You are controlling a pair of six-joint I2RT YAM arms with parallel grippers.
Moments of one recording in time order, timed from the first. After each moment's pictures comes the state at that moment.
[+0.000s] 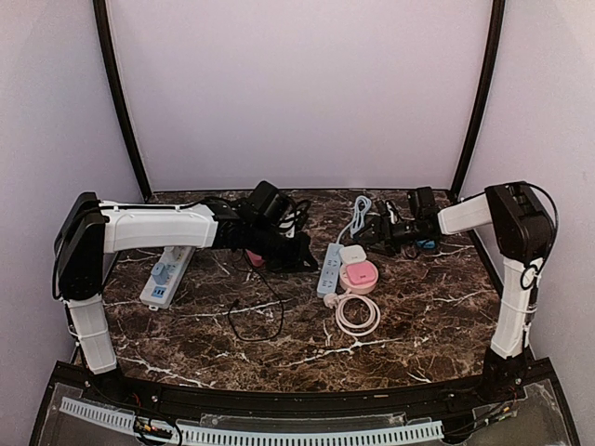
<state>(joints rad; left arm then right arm) -0.86 1.88 1.42 -0.36 0.33 -0.74 0.26 2.02 1.18 0.03 -0.90 0.43</state>
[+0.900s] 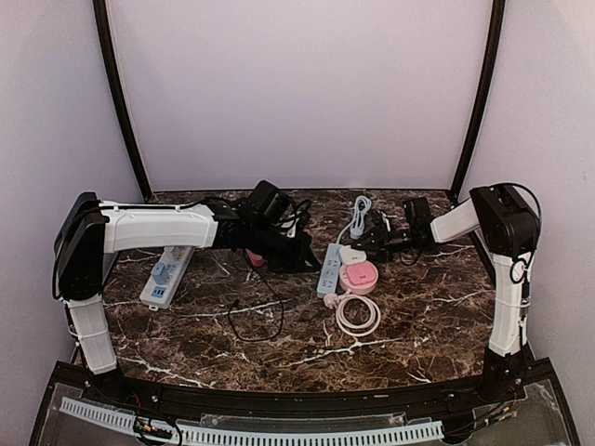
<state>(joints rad) -0.86 1.88 1.42 -0.34 0.37 -0.76 0.25 2.15 1.19 0.17 -1.13 0.53</state>
